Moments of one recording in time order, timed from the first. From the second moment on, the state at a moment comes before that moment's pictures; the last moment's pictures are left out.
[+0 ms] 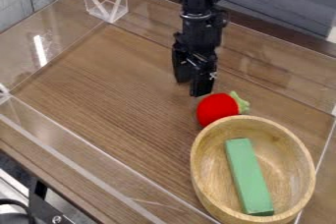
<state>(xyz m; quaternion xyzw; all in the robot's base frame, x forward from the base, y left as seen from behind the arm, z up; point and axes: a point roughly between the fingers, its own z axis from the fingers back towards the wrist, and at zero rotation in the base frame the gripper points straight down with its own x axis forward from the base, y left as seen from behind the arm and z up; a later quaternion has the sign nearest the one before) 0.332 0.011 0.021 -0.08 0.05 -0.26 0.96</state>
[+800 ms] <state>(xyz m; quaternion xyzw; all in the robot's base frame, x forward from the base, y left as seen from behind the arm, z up) 0.328 0.041 0.065 -0.05 0.01 -0.21 0.98</state>
